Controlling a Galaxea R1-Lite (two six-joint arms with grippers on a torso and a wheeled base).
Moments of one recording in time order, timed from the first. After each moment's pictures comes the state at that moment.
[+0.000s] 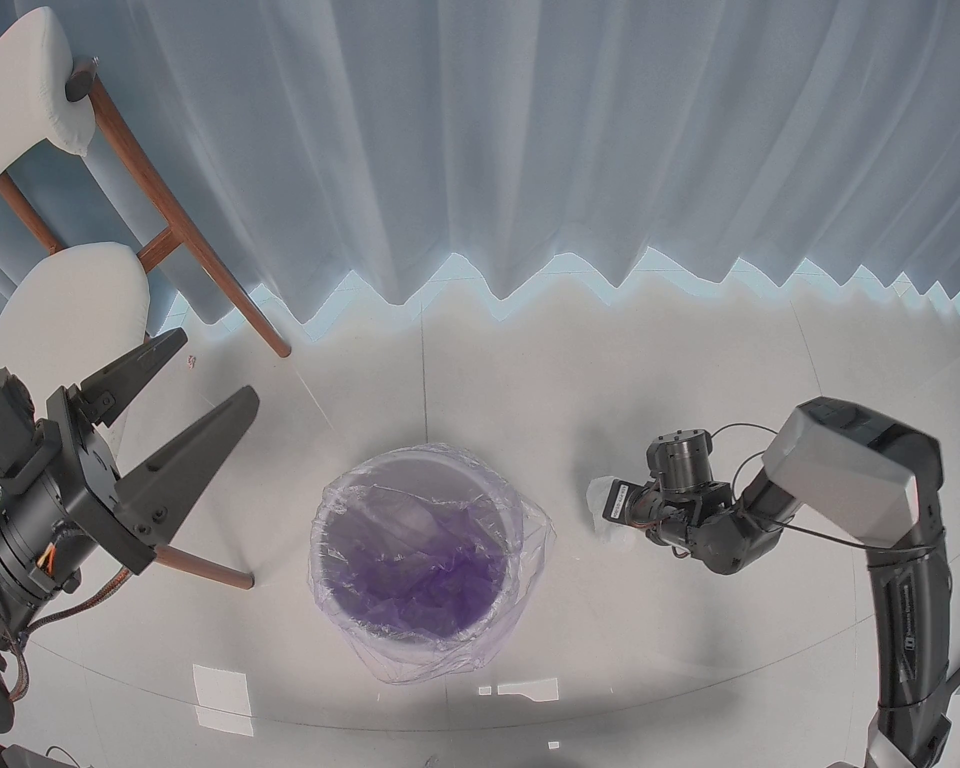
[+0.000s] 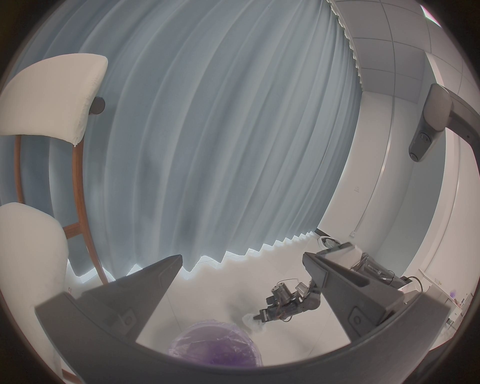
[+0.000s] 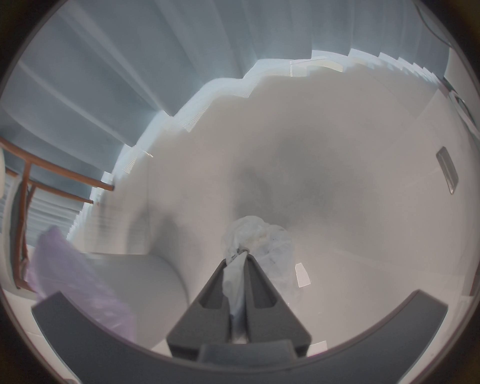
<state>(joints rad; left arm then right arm) -0.49 1.13 -0.34 -1.08 -0.22 -0.03 0.38 2.47 -1.18 -0.70 -0.09 0.50</state>
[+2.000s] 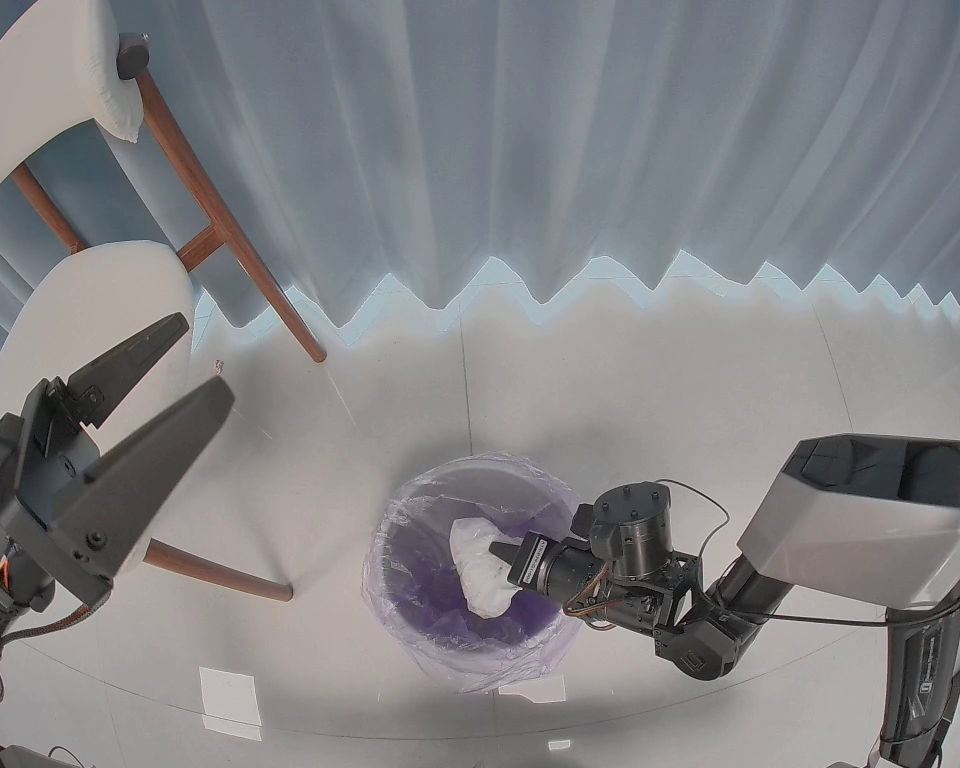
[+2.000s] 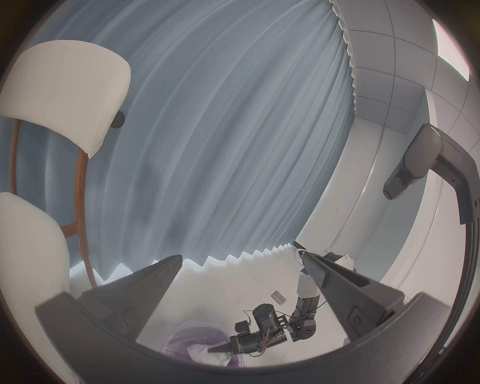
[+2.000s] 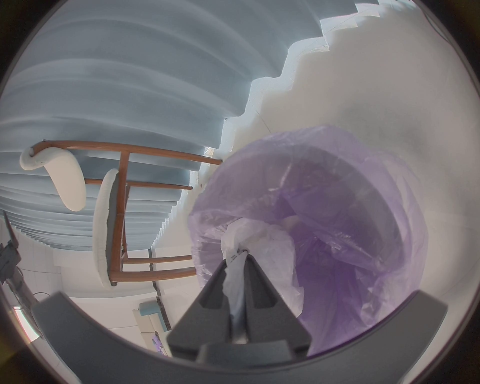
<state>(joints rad) -0.62 1.06 -0.40 -0.98 -0.23 -0.13 0.72 2.29 -0.83 -1.08 0.08 0.85</state>
